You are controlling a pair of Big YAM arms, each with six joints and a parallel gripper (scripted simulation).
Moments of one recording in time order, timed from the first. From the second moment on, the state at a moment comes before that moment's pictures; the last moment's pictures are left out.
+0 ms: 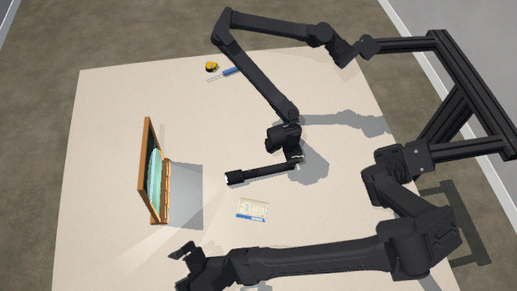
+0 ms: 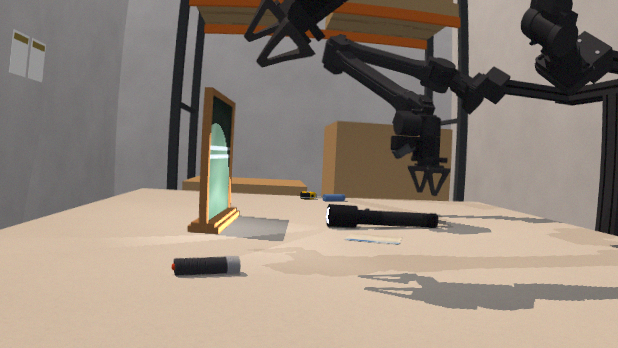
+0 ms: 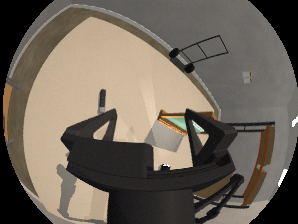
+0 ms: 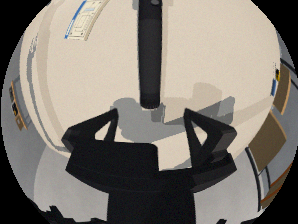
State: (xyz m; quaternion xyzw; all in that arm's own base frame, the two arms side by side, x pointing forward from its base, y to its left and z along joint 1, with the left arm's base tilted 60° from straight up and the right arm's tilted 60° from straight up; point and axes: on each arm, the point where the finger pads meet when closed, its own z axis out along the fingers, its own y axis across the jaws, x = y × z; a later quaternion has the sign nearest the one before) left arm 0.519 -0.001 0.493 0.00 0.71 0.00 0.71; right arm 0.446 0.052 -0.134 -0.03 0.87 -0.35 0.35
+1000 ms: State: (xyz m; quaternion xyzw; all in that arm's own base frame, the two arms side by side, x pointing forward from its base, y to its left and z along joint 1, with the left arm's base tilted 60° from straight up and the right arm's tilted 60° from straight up) left arm 0.518 0.000 0.495 0.00 0.70 0.00 0.71; right arm 0.473 0.033 -0.152 -0.03 0.87 -0.35 0.36
